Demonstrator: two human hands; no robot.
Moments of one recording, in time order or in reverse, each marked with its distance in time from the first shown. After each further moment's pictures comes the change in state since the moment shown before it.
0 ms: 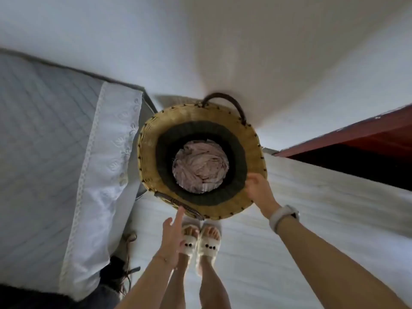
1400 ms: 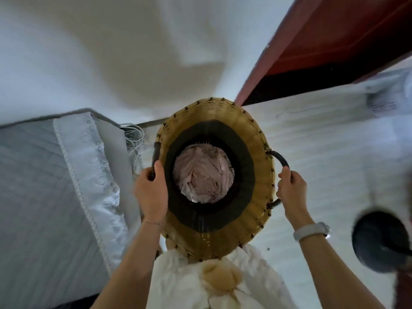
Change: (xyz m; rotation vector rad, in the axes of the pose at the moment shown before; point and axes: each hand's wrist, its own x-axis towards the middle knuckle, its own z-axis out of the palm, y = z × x) left_hand -0.159 0.056 0.007 0.622 0.184 0.914; right_hand -0.239 0.073 -0.090 0.523 0.635 0.204
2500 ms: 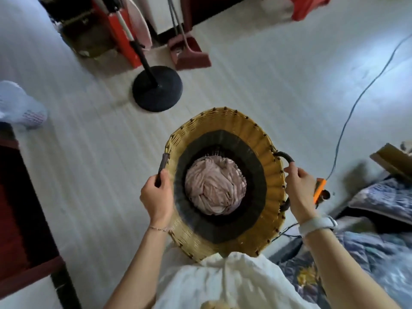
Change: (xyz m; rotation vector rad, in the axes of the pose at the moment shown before) left_hand -0.578 -0.143 0.104 0.621 -1.322 1.185; right_hand -0.454 0.472 -0.250 0.939 1.387 1.029
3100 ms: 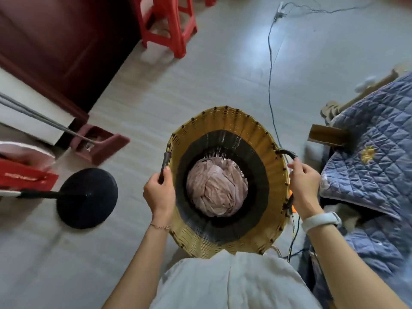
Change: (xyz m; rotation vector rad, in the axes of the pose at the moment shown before) left_hand 0.110 0.282 0.300 0.159 -0.466 0.354; right_hand 0.248 -0.100 -0.078 0.419 0.459 0.250
